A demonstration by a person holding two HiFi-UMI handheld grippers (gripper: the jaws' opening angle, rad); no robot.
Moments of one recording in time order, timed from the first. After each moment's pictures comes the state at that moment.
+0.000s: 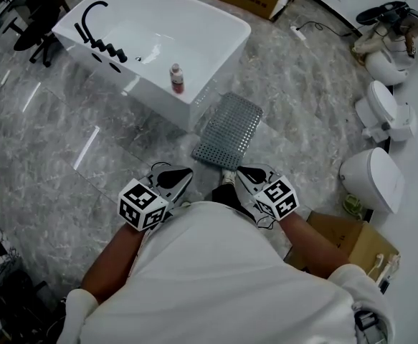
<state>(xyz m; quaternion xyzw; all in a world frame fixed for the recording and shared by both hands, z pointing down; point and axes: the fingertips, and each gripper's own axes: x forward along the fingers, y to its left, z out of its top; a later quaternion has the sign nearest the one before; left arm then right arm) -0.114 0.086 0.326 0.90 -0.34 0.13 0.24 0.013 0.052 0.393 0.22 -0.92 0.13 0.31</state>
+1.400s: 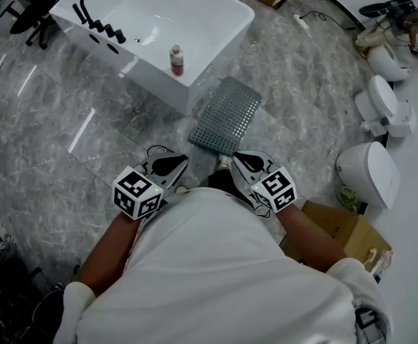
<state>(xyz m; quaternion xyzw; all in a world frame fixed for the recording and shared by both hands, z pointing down) -0.122 0.093 0.338 0.89 -0.35 0.13 0.25 -0.001 0.057 0.382 0.22 -0.93 0.10 0.29</state>
